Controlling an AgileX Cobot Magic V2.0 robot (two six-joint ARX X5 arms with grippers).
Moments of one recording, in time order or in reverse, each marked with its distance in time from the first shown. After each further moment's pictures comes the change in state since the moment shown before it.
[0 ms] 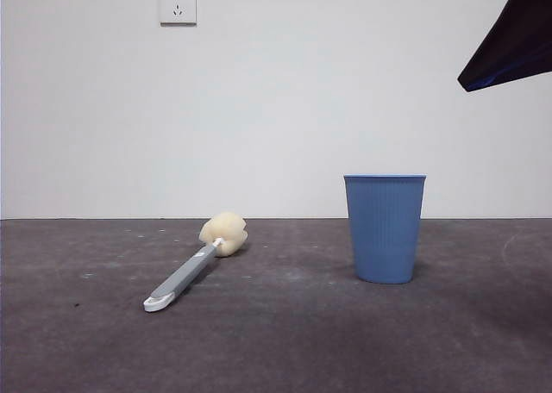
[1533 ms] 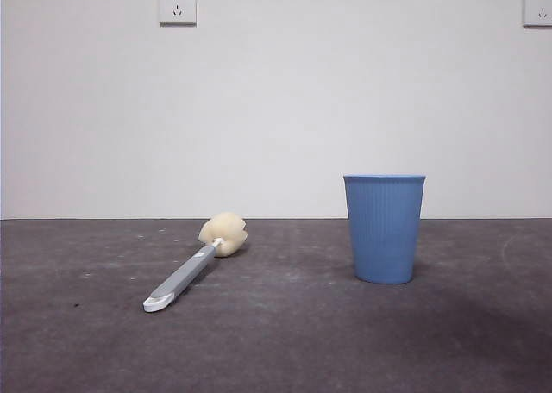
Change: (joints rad) left arm 0.000 0.000 0.000 0.000 0.000 0.000; right arm -0.454 -0.631 -0.557 0.363 0.181 -0.225
